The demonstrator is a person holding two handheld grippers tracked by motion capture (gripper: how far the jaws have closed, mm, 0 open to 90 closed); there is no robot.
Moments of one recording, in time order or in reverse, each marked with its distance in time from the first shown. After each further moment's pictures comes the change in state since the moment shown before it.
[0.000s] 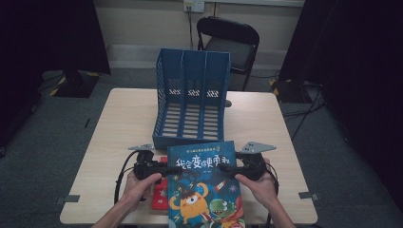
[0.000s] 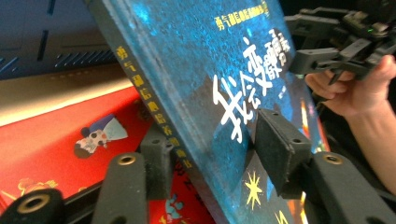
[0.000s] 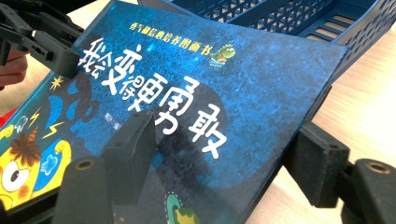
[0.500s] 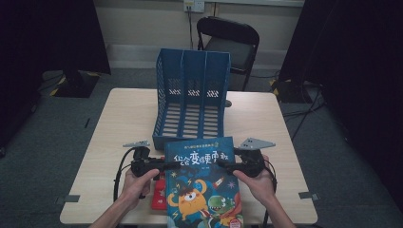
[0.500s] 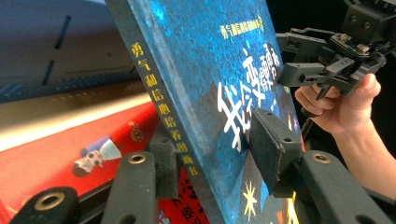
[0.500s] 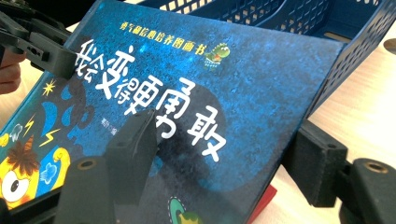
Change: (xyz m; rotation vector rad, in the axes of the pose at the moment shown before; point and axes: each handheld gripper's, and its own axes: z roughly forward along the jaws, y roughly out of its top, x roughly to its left) left arm -0.004 0.012 -0.010 -0.061 -0.008 -0.018; right arm 0.005 0.015 0.000 -0.029 -0.023 0.006
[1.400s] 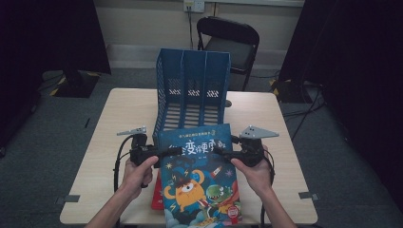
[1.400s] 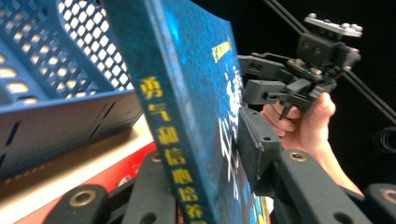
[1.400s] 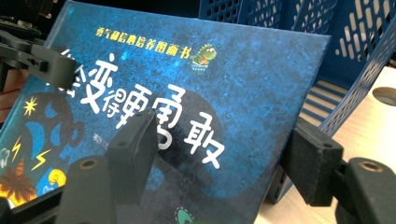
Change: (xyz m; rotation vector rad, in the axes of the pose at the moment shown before) left arm -0.028 0.038 -0.008 -0.115 -0.122 0.043; right arm 0.002 0.036 -0.008 -0.121 0.013 0.017
